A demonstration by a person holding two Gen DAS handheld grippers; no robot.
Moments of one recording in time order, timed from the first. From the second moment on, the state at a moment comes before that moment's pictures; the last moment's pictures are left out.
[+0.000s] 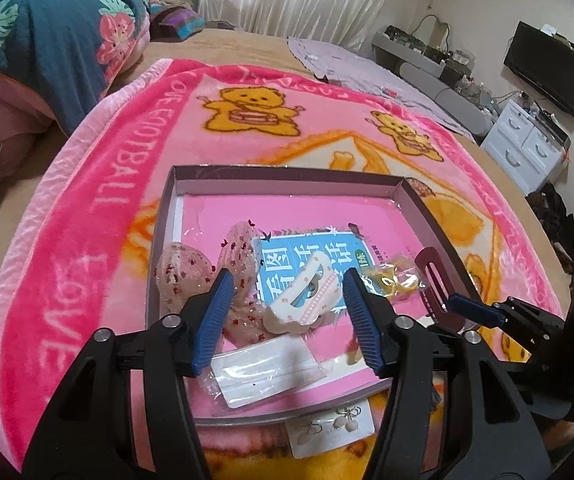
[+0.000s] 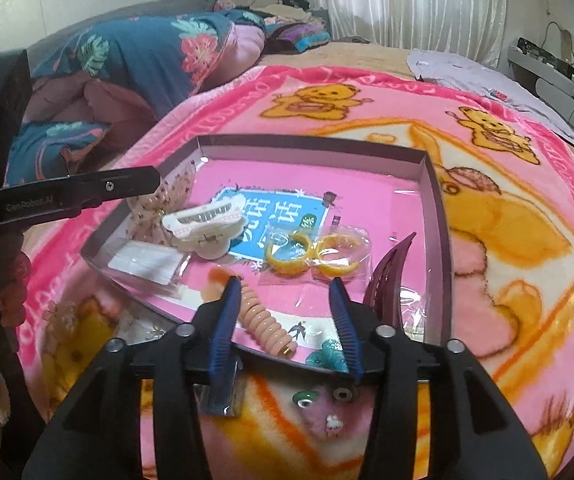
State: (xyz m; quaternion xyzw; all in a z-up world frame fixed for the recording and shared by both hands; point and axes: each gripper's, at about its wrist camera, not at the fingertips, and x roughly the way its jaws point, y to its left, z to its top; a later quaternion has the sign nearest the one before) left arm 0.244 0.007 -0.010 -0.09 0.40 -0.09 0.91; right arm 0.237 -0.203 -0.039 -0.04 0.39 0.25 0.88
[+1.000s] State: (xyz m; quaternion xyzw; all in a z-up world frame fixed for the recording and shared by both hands) left arm 0.169 0.025 0.054 -0.11 0.32 -0.06 0.94; right arm 0.173 -0.266 0.034 0.04 0.29 0.22 0.93
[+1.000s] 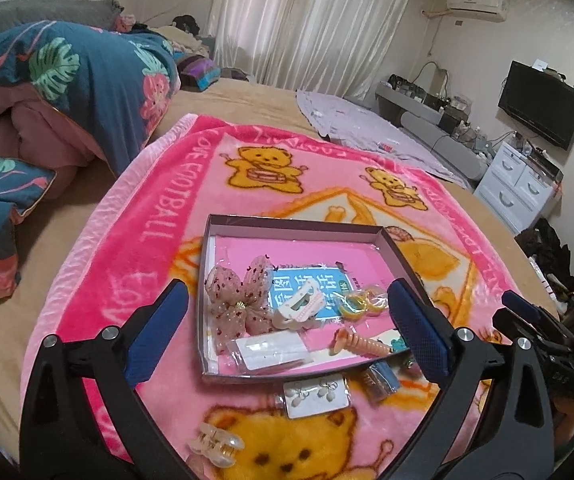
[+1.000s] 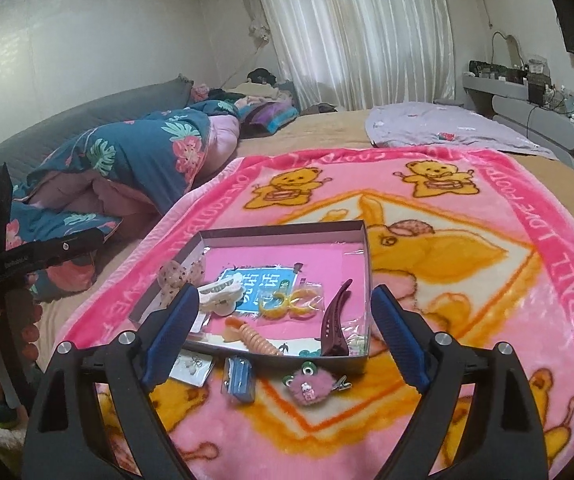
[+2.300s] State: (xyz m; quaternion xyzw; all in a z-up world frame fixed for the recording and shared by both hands) left arm 0.093 0.039 0.014 -0.07 0.36 -0.02 0.93; right arm 0.119 -0.244 0.023 0.01 0.31 0.25 0.92
